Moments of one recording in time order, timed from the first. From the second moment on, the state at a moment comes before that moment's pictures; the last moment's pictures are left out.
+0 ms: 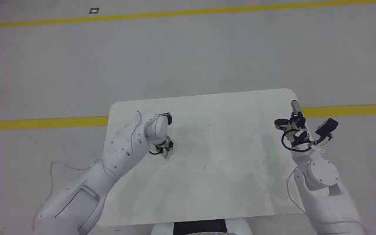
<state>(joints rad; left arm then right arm) 0.79 -1.25 -0.67 -1.14 0.76 0.34 -1.36 -1.73 -1.15 1.60 -1.80 0.42 0.00 0.00</state>
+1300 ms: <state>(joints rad) 0.74 -1.34 -0.64 -1.00 0.76 0.34 -1.35 -1.73 -1.15 1.60 -1.80 0.42 0.00 0.00</state>
